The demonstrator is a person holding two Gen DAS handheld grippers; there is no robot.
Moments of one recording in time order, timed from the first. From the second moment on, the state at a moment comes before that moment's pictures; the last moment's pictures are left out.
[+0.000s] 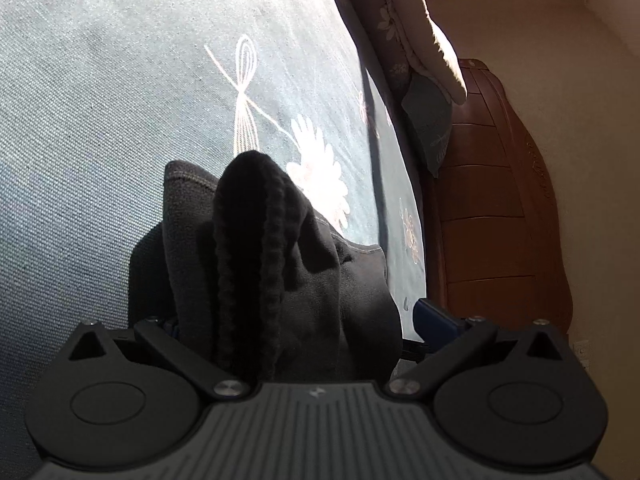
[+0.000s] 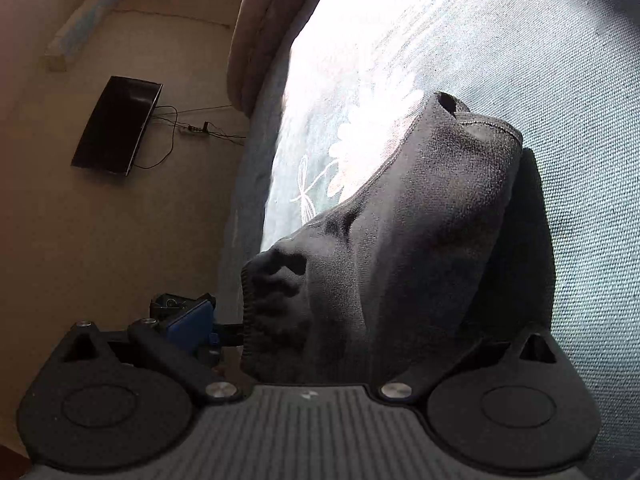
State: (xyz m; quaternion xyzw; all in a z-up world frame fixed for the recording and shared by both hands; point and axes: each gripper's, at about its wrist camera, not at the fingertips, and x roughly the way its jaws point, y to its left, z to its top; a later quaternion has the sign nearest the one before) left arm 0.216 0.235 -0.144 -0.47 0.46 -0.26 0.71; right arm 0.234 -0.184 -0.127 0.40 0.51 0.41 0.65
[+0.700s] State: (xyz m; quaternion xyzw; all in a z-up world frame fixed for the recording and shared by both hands) left arm 0.244 0.181 -0.107 -0.44 0.44 -0.34 0.70; right arm 0.214 -0.239 -0.062 0.41 0.43 0.43 0.68
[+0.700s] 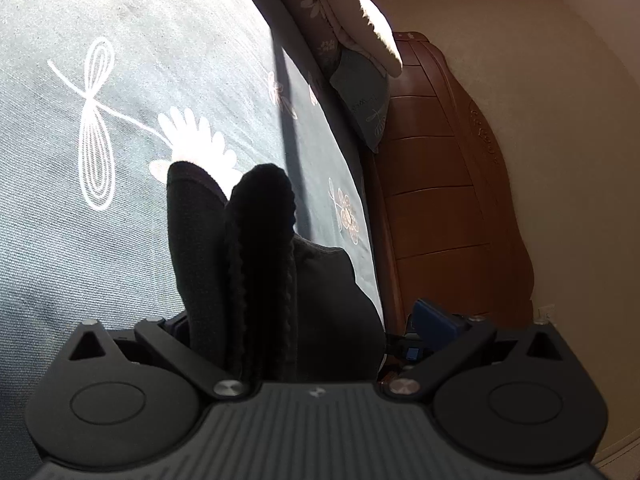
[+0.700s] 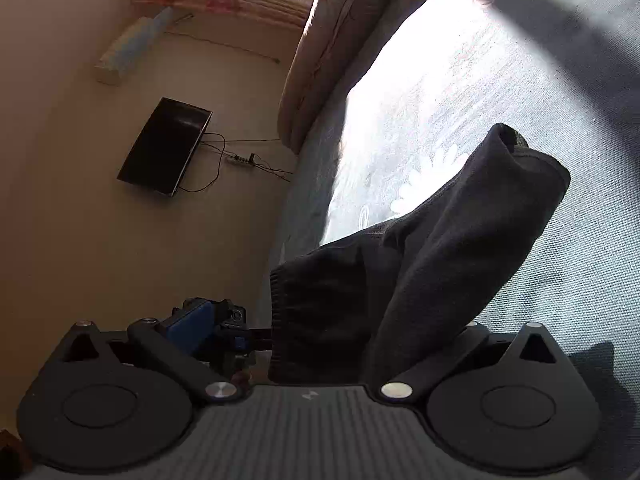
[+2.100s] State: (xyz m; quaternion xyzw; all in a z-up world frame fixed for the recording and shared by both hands) left arm 0.459 -0.419 -0.068 -0.14 0.57 -0.58 0.57; right arm 0.169 -0.597 -0.067 0.49 0.22 0.19 0.82
